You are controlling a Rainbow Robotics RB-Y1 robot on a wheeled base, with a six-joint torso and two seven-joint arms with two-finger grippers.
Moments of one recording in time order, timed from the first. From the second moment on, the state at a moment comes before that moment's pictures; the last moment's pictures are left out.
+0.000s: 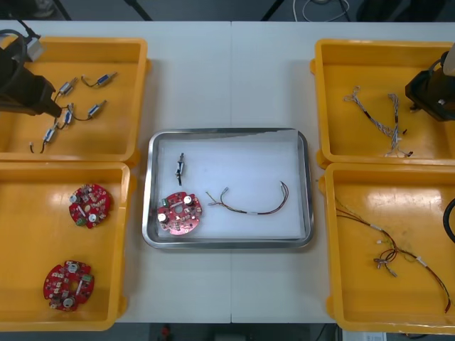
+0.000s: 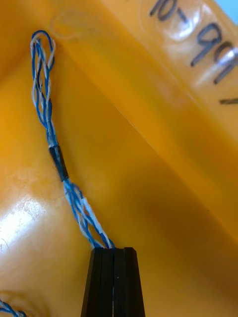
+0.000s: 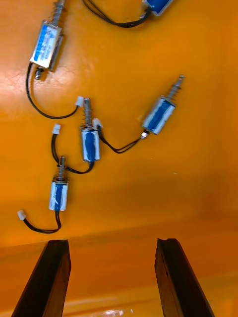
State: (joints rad) right arm -1.22 -0.61 -0.29 -0.17 -0.18 0.81 1.10; left arm -0.80 0.77 0.07 -1.24 0.75 1.66 -1.65
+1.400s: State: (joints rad) right arm -0.99 -0.60 -0.27 -1.44 -0.24 1.91 1.19; left arm -0.80 0.77 -0.08 -0.91 0.75 1.27 -1.77
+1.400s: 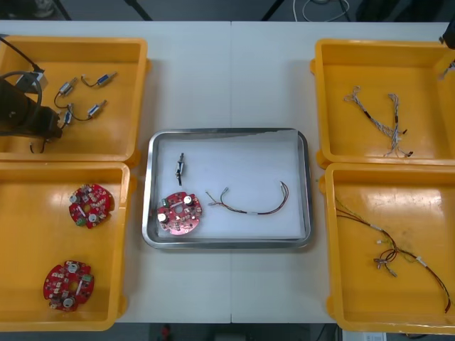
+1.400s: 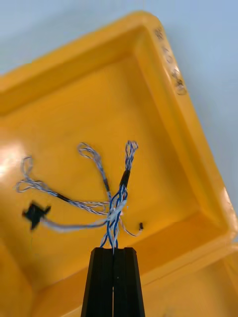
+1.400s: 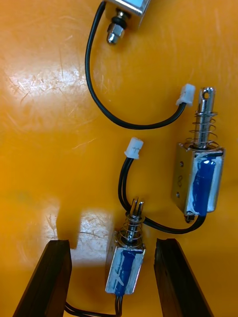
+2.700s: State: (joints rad) right arm -0.84 -0.48 0.30 -2.16 -0.64 1.92 1.41; left arm -0.78 0.77 -0.10 -0.91 0.80 1.21 -1.77
